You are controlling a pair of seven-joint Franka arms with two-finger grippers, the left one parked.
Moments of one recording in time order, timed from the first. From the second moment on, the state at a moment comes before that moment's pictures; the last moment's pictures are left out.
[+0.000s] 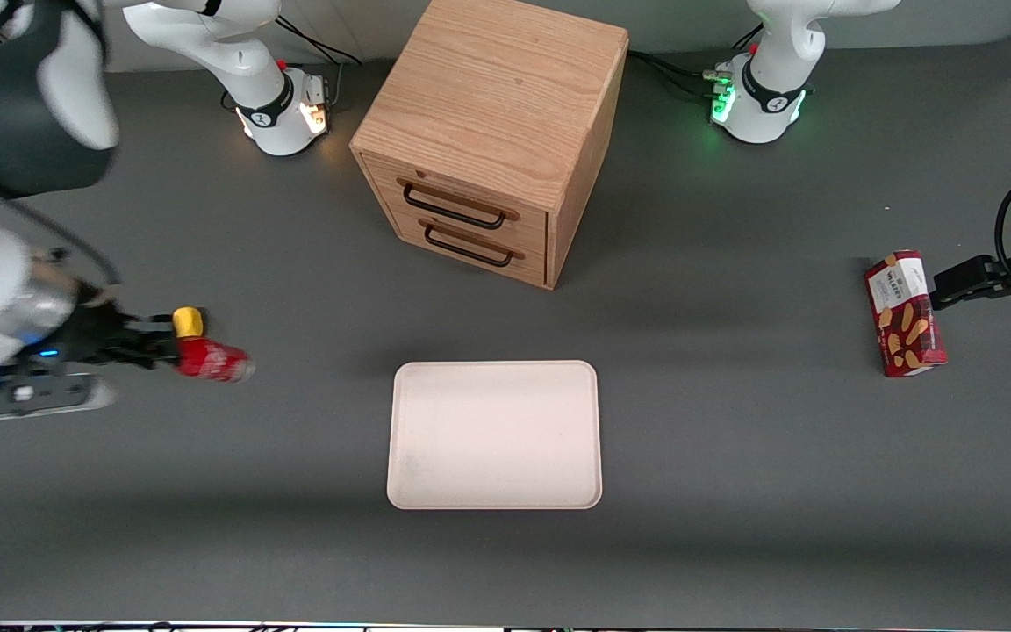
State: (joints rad) arm 0.29 0.49 -0.09 -0.96 0.05 1.45 0.18
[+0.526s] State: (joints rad) arm 0.41 0.60 0.01 -0.90 0.05 1.60 0.57
